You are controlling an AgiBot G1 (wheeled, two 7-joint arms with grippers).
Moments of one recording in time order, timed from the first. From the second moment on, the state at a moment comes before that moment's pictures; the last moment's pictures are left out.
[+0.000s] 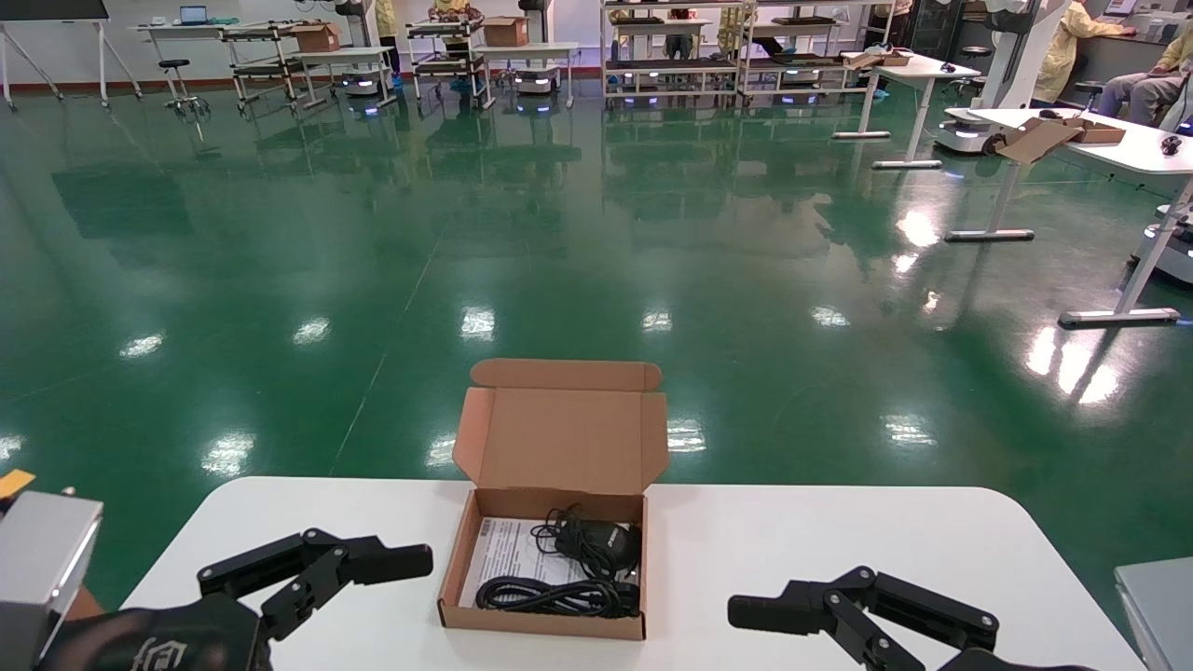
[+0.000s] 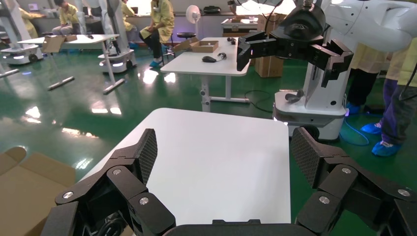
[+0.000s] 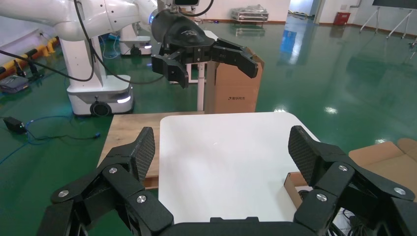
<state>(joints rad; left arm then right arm) -1.07 0.55 0.39 -1.22 0.62 1.41 -0.11 1.08 -0.61 -0.28 1.28 -0.73 -1.49 0.19</state>
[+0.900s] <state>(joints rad) -1.07 0.55 0.39 -1.22 0.62 1.41 -0.11 1.37 -0.68 -0.40 1.16 -0.95 -1.54 0.30</state>
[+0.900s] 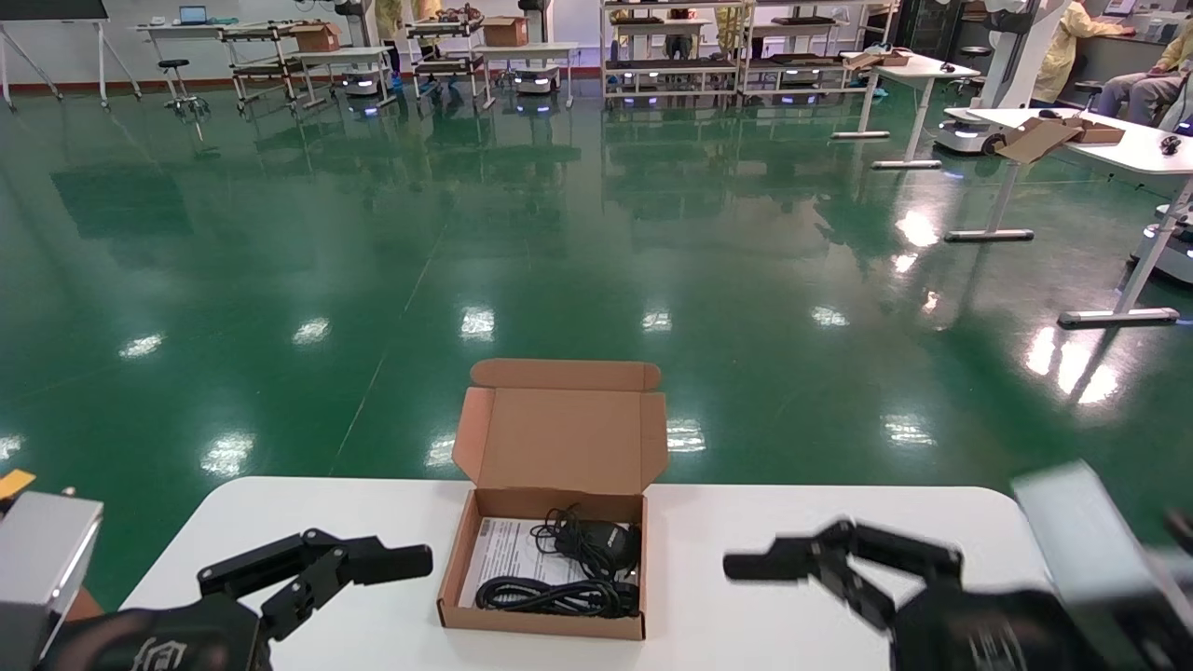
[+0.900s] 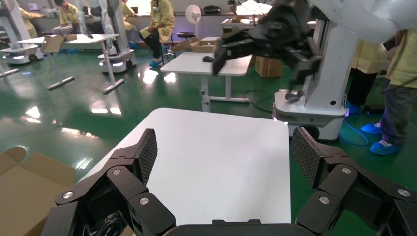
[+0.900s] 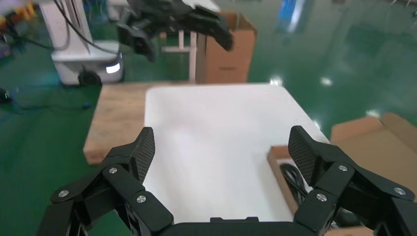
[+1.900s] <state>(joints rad) -1.07 0.55 0.39 -1.22 0.62 1.41 -0.11 1.80 -1.02 -0.63 0.38 -1.29 -1.47 0.33</state>
